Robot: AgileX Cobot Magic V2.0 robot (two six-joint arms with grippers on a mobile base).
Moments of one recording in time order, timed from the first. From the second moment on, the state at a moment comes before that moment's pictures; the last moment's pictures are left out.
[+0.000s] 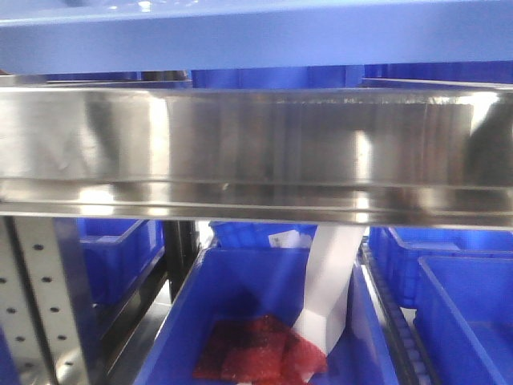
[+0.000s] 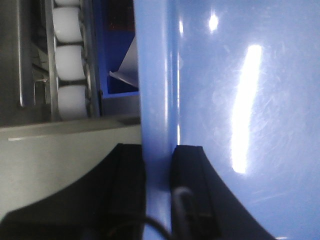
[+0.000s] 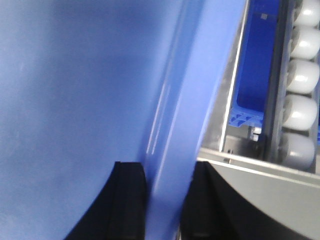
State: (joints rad) left arm -0.64 1.40 -1.50 0.01 1.26 -0.39; right arm 0.42 1.14 -1.24 -0.07 1.18 0.35
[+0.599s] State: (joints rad) left arm -0.64 1.40 -1.50 0.01 1.26 -0.39; right arm 0.42 1.14 -1.24 -0.07 1.18 0.36
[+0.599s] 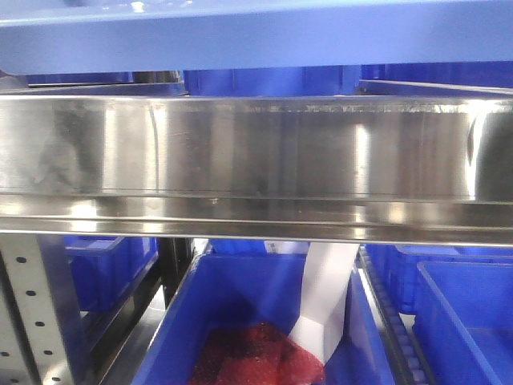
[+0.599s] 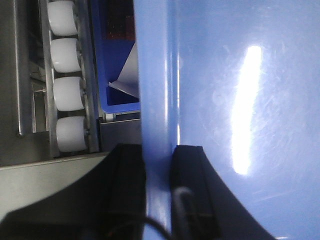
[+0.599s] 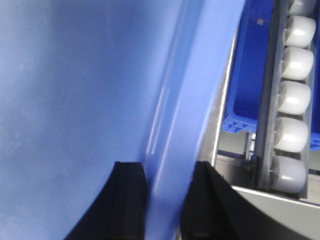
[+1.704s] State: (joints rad) left arm -0.64 1.40 -1.50 0.00 1.26 -0.37; right arm 0.42 1.14 -1.24 -0.08 1.19 0.35
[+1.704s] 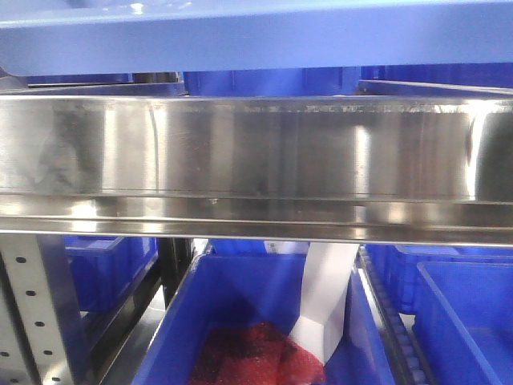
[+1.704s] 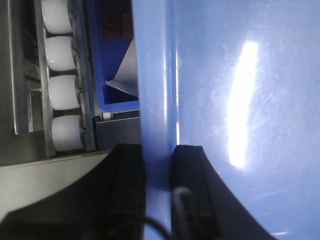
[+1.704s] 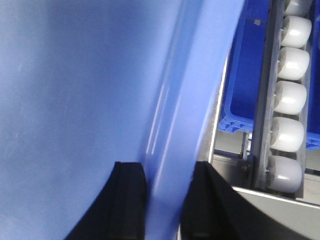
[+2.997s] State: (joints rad) left arm -0.44 1.79 -1.71 0.03 1.13 -0.28; right arm 0.40 1.69 -1.61 -0.16 1.13 0.32
